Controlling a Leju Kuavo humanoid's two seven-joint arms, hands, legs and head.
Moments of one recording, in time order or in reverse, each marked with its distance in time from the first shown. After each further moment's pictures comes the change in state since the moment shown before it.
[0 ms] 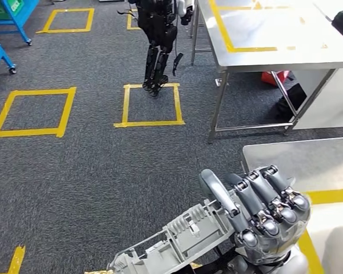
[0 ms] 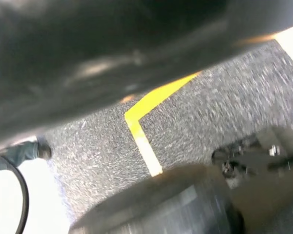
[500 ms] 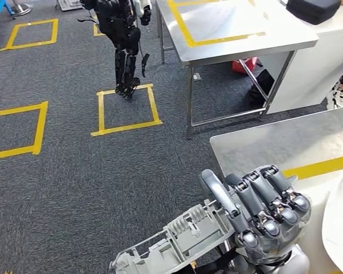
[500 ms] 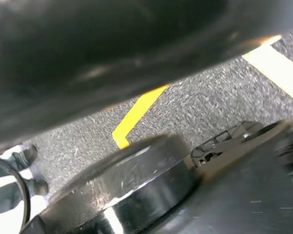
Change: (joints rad) left arm -0.025 -0.014 -0.034 0.000 -0.015 -0.004 -0.010; right arm 0.007 0.005 -0.012 -0.014 0.000 0.000 -0.008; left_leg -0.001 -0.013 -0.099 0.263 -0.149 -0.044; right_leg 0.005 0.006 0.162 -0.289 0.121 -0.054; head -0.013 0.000
